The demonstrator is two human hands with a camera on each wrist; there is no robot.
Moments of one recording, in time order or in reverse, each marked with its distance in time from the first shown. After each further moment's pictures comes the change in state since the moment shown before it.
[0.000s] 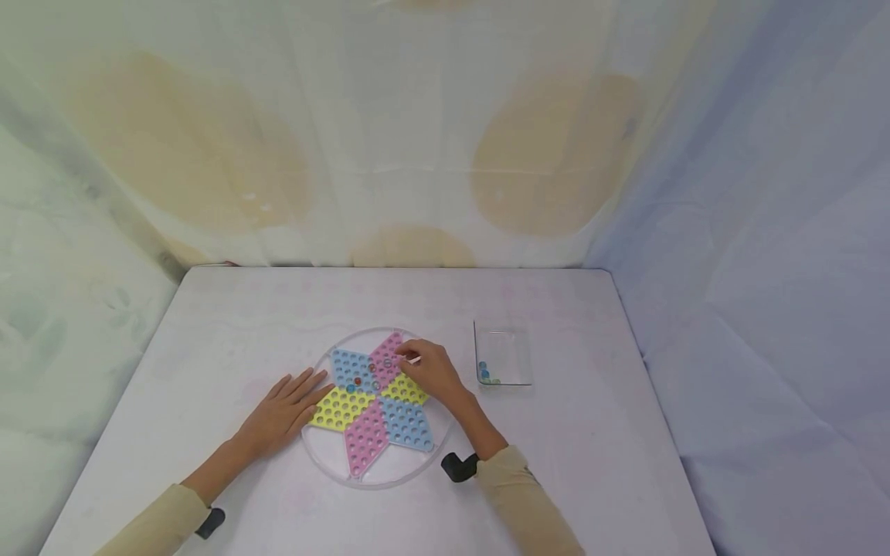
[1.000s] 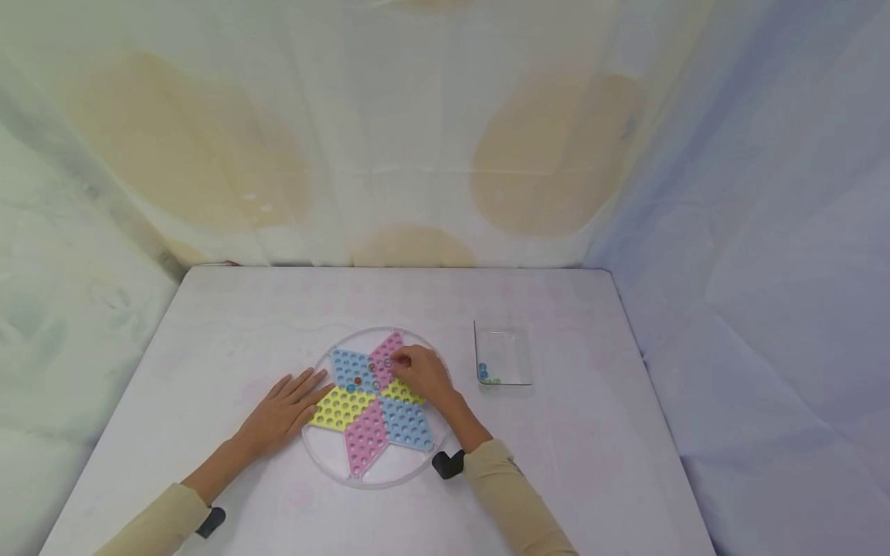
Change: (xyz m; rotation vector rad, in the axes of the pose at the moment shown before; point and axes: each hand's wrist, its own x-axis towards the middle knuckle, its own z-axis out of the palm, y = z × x) left_hand 0.000 0.000 -0.002 -0.026 -0.022 -0.013; right_hand 0.010 0.015 0.027 -0.122 -0.006 0.067
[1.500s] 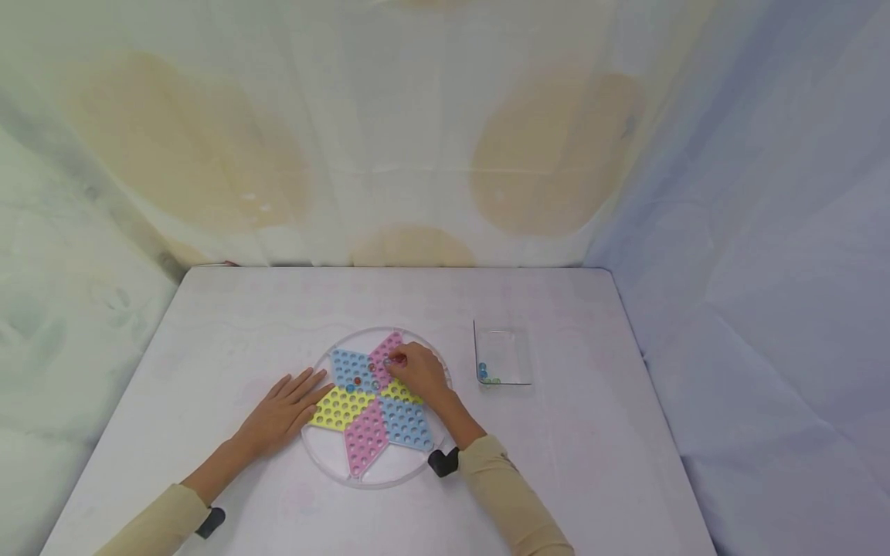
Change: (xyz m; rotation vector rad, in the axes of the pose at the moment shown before) left_hand -0.002 -0.002 0.001 0.005 -0.009 -0.003; right_hand 0.006 -0.001 0.010 -0.093 0.054 0.008
